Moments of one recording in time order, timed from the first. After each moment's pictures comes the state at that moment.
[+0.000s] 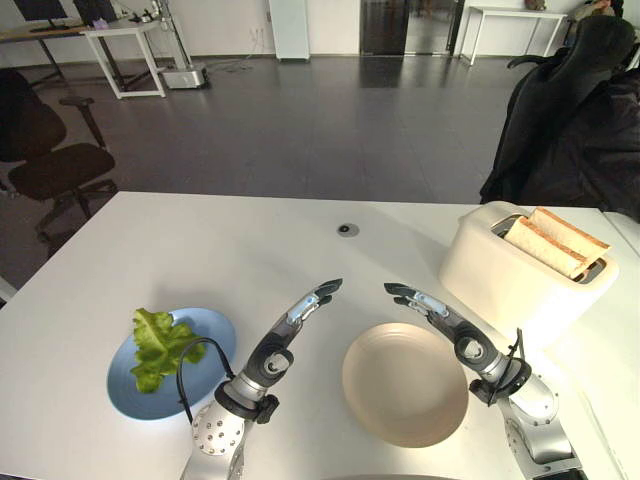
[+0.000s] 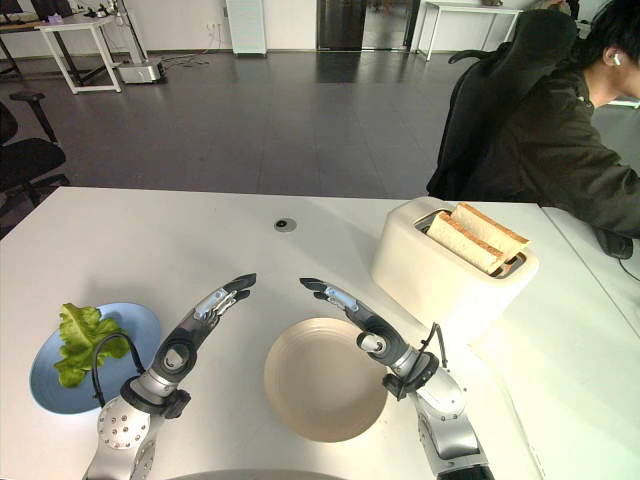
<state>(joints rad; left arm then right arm) 0.30 0.25 -0.15 -0.20 -0.12 -0.61 -0.40 0.14 -0.33 0.15 -0.08 0.20 -0.56 0.61</state>
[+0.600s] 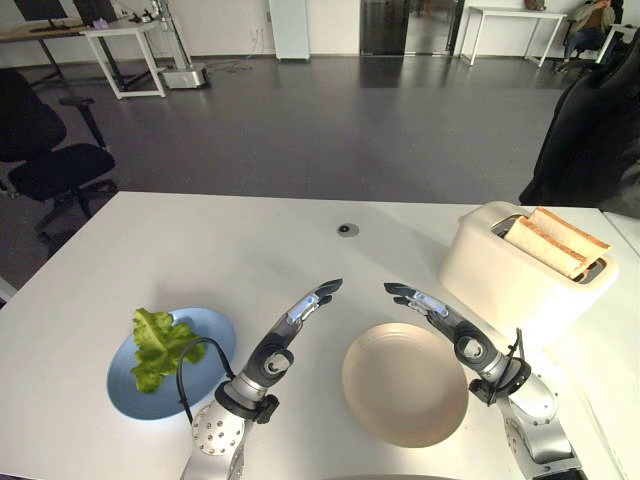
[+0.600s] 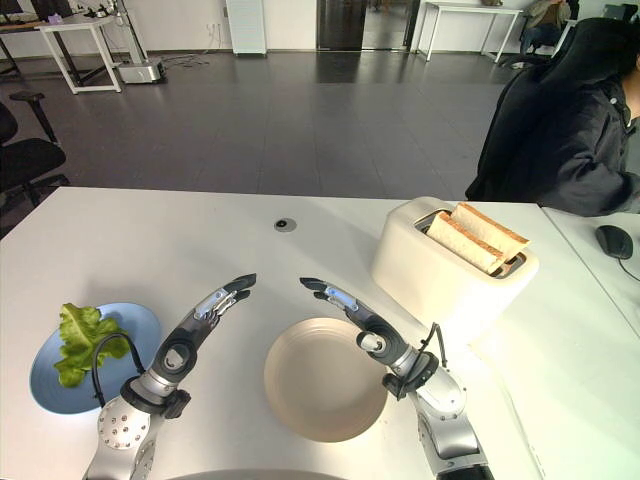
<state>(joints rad) 0.30 0.25 -0.15 -0.20 -0.12 -0.61 -0.40 0.14 -0.33 0.15 -0.08 0.20 -0.56 0.61</state>
